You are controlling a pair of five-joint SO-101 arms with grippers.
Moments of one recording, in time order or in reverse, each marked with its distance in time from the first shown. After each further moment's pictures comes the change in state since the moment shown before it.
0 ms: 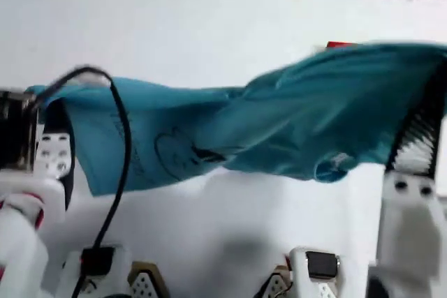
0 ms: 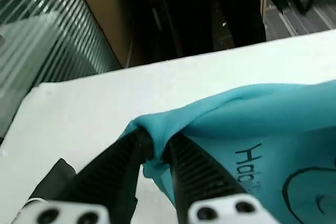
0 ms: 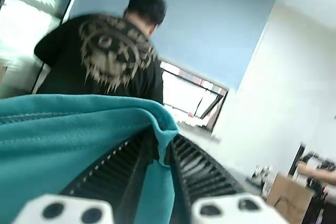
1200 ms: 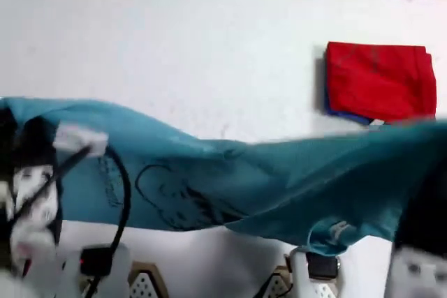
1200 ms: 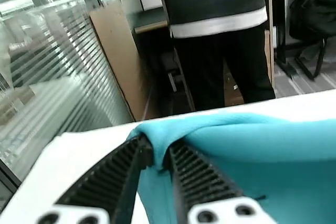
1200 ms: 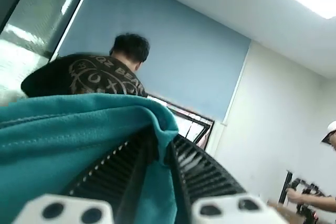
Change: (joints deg) left arm 0.0 -3.8 -1.5 -4.3 0.0; right arm -0.1 -1.2 -3.1 3.2 0.0
